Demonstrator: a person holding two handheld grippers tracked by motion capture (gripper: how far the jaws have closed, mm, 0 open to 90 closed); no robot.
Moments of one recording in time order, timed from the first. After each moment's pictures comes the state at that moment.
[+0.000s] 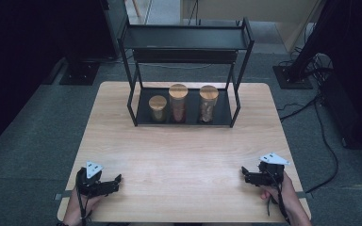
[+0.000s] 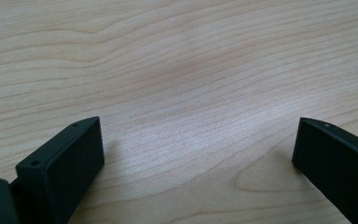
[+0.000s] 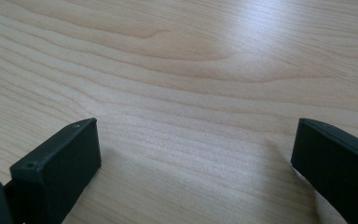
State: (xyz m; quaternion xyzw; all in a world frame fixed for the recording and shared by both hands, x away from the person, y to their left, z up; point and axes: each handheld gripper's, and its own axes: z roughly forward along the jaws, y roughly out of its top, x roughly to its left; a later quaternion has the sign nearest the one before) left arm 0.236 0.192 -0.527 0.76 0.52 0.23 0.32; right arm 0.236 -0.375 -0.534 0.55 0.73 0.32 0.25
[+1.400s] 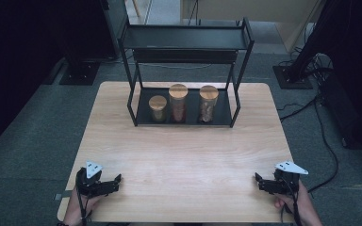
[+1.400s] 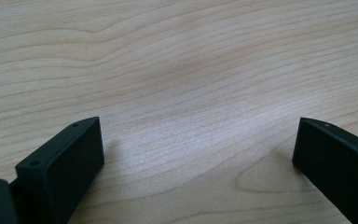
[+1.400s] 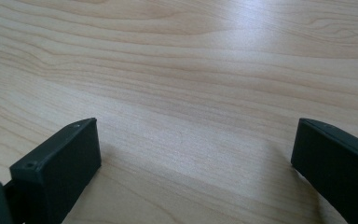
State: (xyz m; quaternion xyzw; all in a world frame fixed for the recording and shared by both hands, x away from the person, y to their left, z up) left arm 0.236 0.192 -0.528 0.75 0.53 0.23 0.32; right arm 0.208 -0.412 -0.535 0.57 0.72 0.31 0.25
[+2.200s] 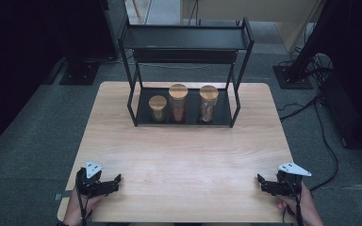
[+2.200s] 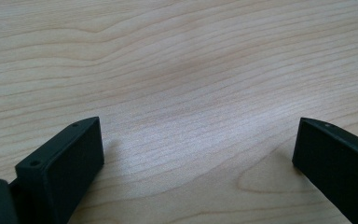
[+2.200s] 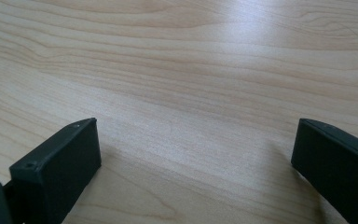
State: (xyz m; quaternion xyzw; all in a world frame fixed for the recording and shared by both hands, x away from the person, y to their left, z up) left arm 0.236 0.192 -0.528 0.75 0.53 0.23 0.32; right arm 0.203 -0.418 -0.535 0.57 0.72 0.31 0.25
